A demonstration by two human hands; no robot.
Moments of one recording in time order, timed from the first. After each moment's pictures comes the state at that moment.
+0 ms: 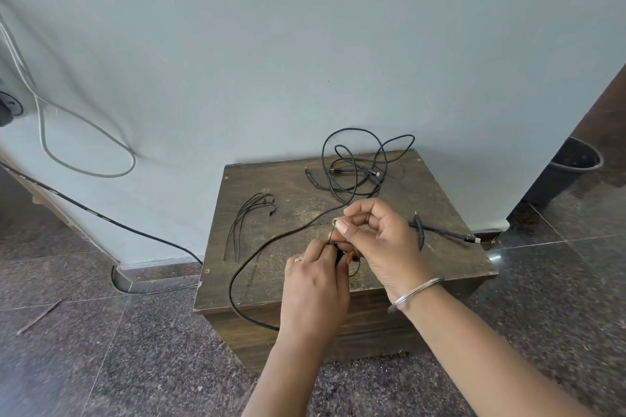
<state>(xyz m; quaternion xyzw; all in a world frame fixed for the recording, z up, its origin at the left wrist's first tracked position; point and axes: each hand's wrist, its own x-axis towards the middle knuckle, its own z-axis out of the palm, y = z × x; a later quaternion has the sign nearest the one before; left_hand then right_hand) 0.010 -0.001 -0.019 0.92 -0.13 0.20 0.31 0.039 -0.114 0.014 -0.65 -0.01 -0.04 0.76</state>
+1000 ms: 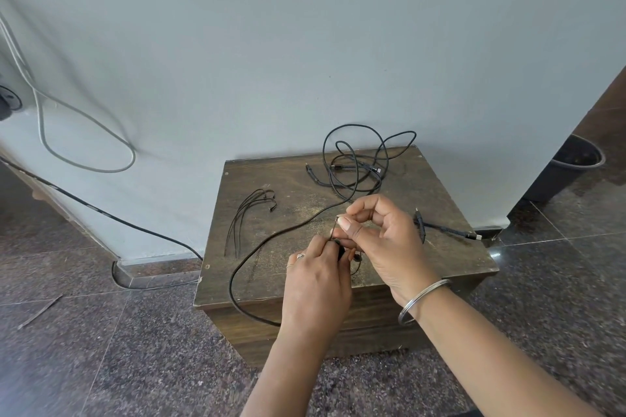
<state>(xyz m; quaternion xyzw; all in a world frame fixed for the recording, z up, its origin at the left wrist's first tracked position) 0.010 -0.003 -0.017 0.93 -0.13 0.19 0.30 0.037 -0.118 0.011 -0.65 -0.04 -0.06 0.76</state>
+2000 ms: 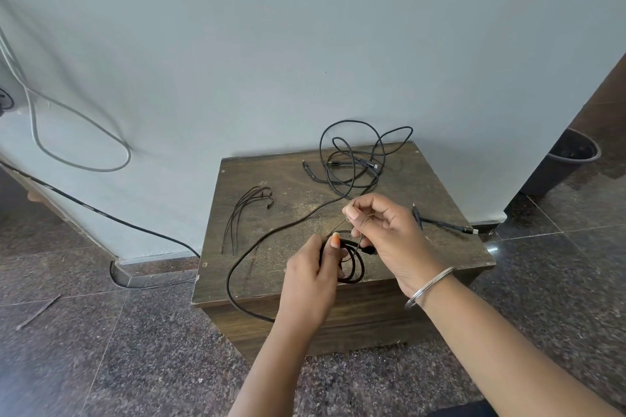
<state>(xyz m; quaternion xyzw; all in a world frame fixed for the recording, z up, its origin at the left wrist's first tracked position) 0.015 0.003 -0.018 0.85 -0.05 0.06 0.52 0.041 -0.131 0.011 -0.73 -0.03 -0.03 0.68</state>
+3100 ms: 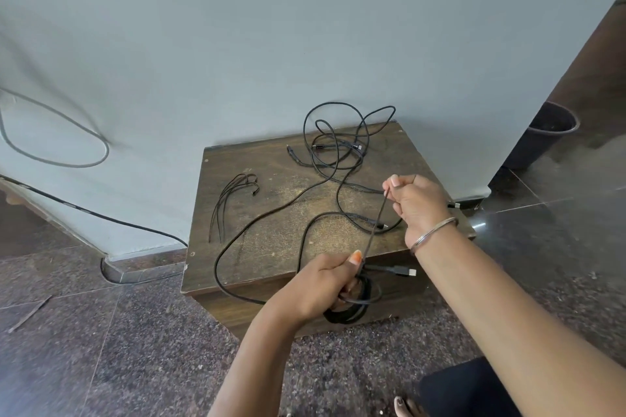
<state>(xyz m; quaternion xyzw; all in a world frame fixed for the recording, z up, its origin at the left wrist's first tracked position) 0.005 0.000 -0.014 0.77 -0.15 -0.30 0.54 0.065 -0.175 -0.001 -0.63 0.28 -0.11 0.72</state>
